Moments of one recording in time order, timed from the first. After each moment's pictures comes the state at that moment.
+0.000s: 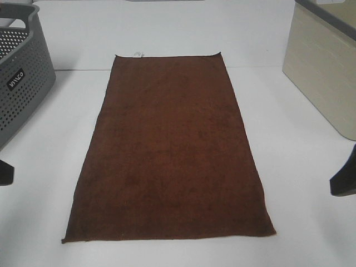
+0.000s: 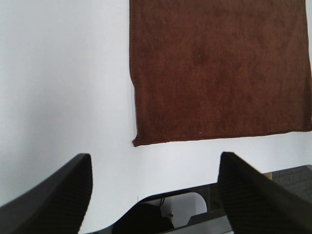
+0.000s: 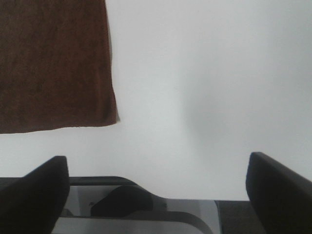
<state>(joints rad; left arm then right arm) -0.02 1.03 -0.49 -0.66 0.72 0.23 0.04 0.99 -0.53 0.24 0.81 0.00</state>
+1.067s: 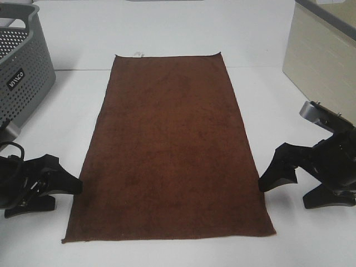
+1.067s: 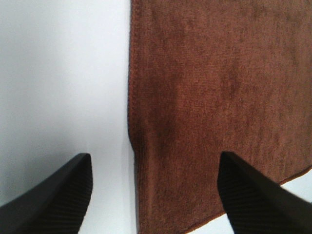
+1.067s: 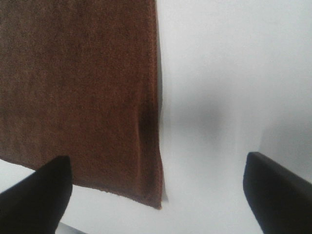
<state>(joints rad) -0.02 1.80 -0.49 -1.62 0.57 1.28 0.04 1.68 -0.61 0.82 0.57 -0.62</state>
